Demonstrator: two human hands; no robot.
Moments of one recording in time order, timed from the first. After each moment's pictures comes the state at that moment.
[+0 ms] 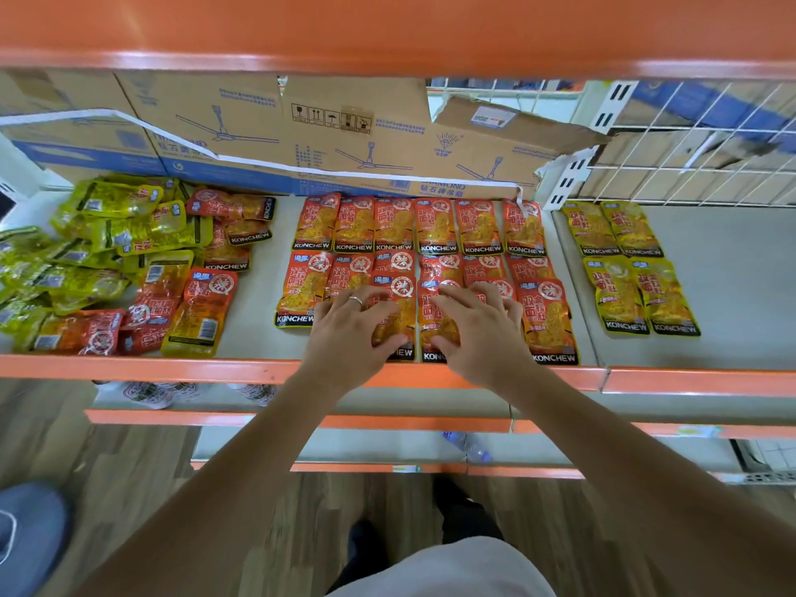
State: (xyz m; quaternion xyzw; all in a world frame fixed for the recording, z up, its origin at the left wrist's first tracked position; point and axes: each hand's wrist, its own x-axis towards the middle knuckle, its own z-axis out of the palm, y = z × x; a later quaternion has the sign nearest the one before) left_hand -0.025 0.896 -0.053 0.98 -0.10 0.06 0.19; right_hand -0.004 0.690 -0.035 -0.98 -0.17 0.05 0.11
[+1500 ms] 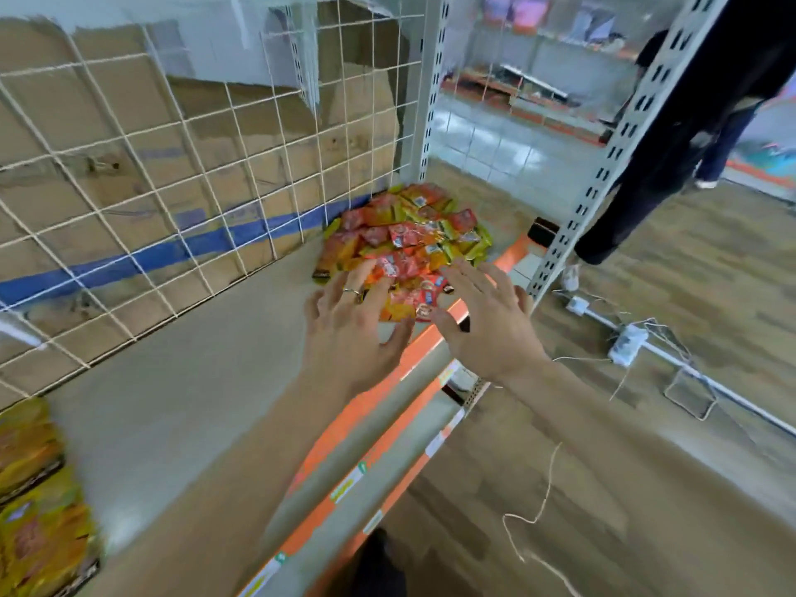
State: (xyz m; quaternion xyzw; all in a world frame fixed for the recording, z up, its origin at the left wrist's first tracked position) left_hand 0.052 0.171 0.029 0.87 -0.43 0.11 0.21; right_hand -0.078 0.032 0.070 -0.95 0.27 -0.10 0.15
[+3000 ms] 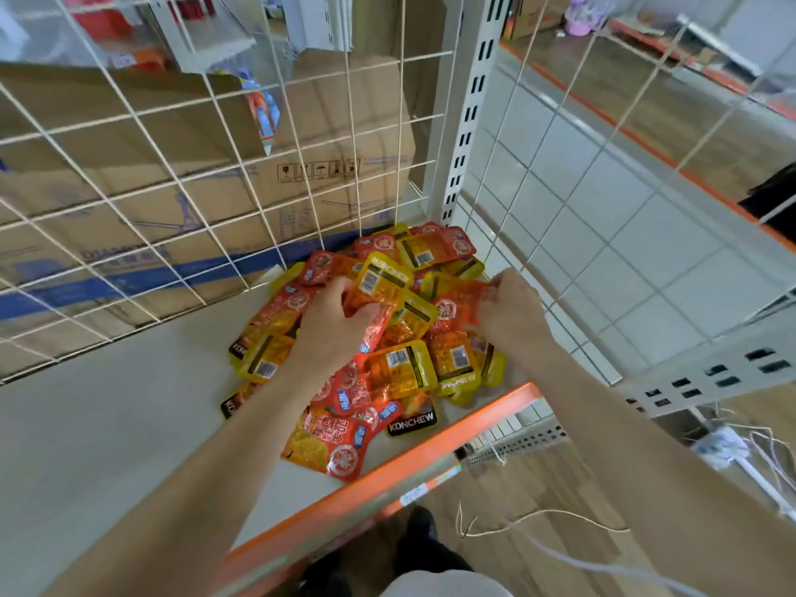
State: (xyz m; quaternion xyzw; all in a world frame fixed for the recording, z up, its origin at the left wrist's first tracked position) left_hand 0.179 -0.052 0.003 0.87 -0.10 -0.15 0.45; right_hand 0.114 -0.262 0.013 -0.88 0.34 -0.01 0.33
